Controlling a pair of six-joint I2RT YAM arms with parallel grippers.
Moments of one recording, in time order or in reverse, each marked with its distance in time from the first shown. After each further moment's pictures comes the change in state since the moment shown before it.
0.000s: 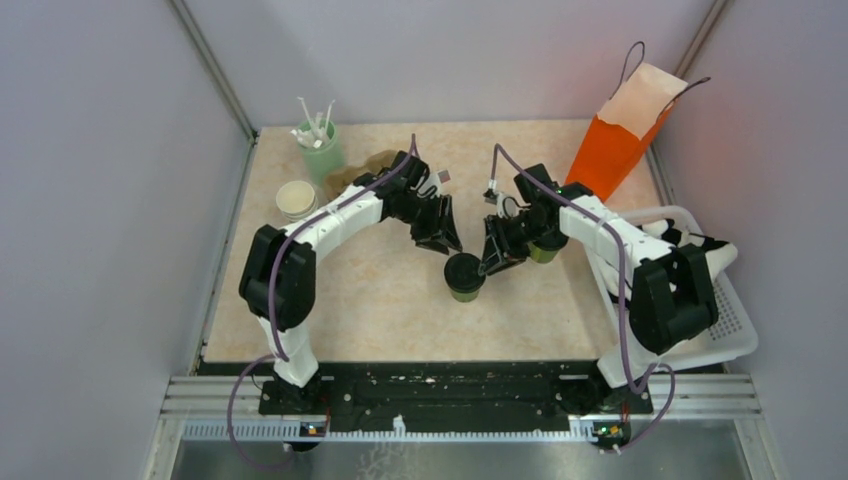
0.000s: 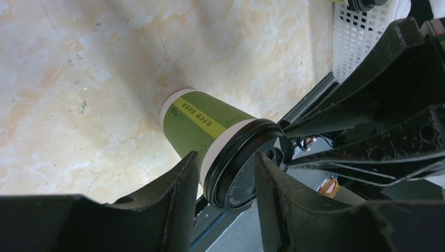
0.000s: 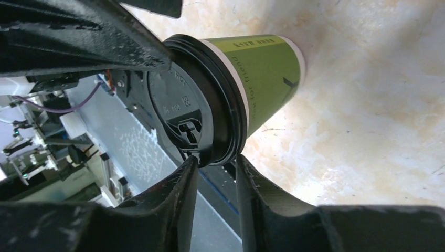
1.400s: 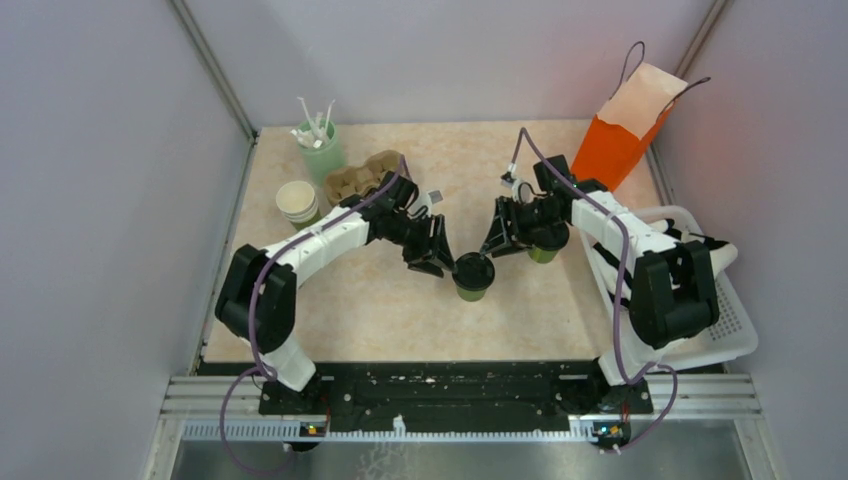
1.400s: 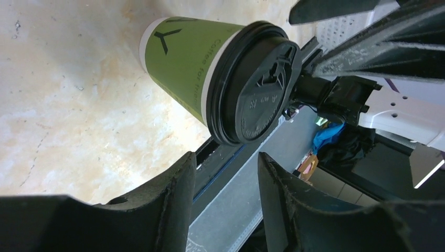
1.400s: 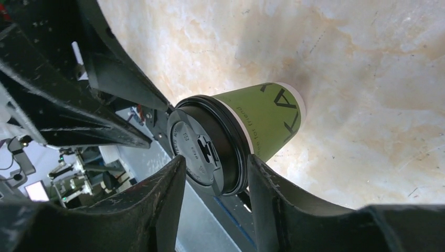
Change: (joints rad) left arm -0.013 -0.178 -0.243 0.062 0.092 -0.064; right arm -0.112 0.022 -0.006 0.129 -0.080 0.079
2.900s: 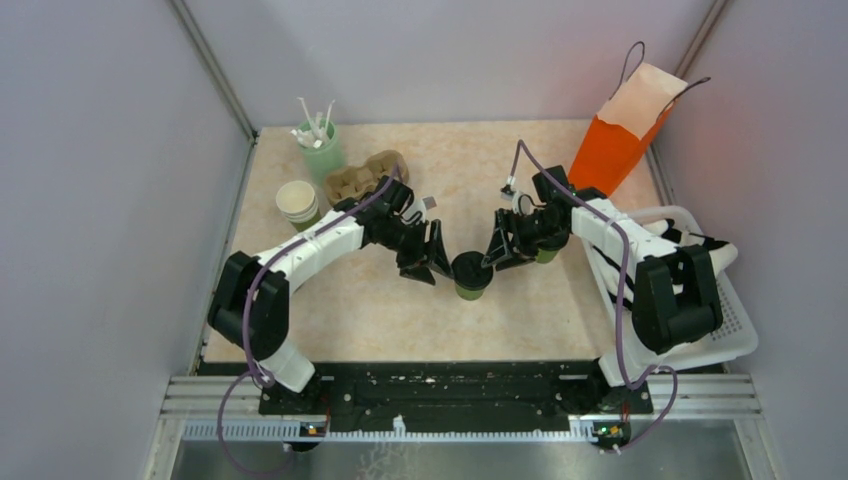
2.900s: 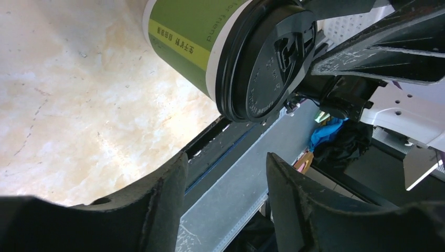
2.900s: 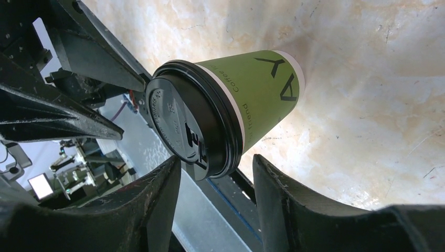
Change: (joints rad) left arm 0.004 -0.038 -0.032 -0.060 -0.013 -0.016; right arm 0.014 -0.027 -0.071 -0.022 0.003 -0.013
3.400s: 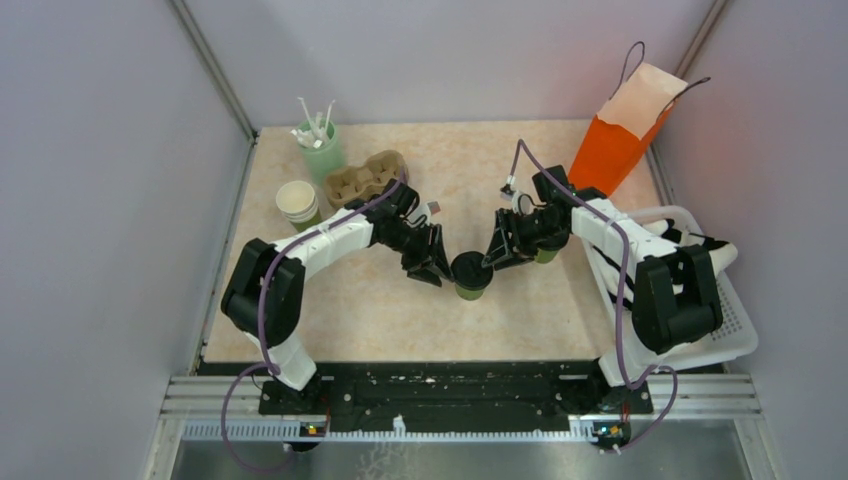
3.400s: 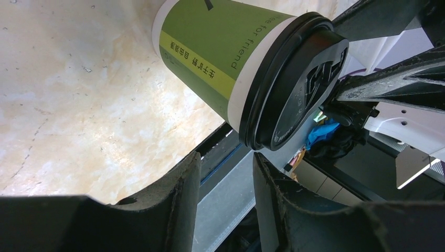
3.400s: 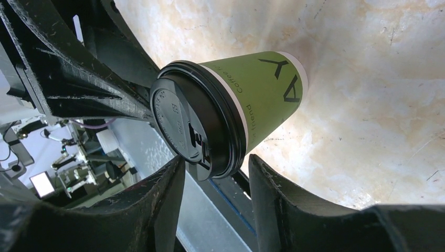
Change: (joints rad) left arm 0.000 0.091 0.000 0.050 0.031 -0.016; right arm 0.000 0.000 0.000 0.007 -0.011 0.001
